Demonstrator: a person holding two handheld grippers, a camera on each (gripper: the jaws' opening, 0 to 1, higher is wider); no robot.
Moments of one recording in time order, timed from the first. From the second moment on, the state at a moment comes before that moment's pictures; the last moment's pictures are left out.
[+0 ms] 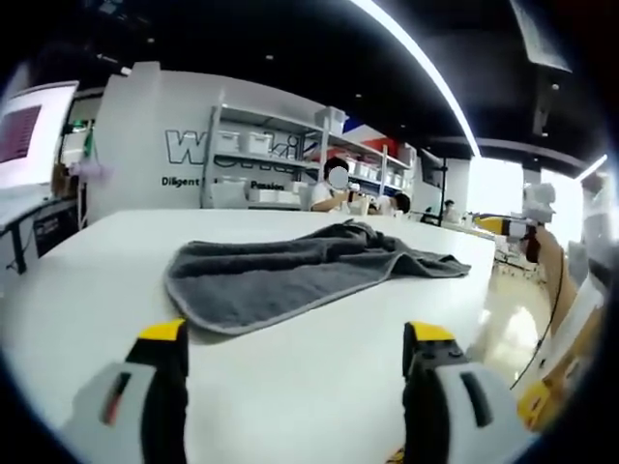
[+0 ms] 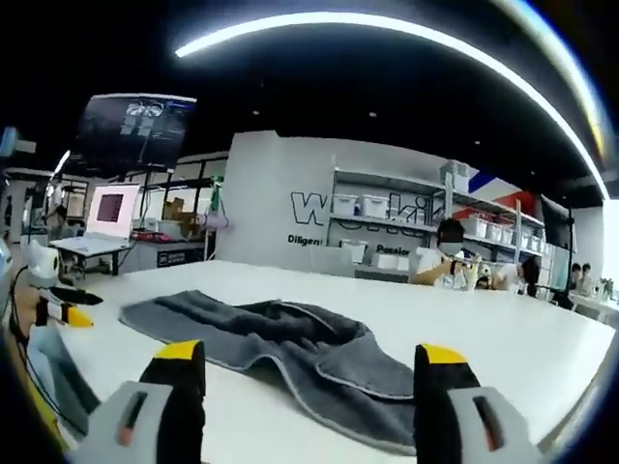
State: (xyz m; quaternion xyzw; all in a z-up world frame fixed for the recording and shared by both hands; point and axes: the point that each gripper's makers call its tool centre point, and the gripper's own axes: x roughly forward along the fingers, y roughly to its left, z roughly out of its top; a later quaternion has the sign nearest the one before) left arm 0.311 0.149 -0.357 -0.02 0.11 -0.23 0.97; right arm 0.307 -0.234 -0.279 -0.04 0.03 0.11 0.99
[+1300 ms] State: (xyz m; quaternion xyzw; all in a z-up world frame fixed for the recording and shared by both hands) left arm 0.306 0.144 -0.361 -0.02 0.11 -0.24 0.96; right arm 0.446 -0.277 -0.281 -0.20 0.15 0.11 0.96
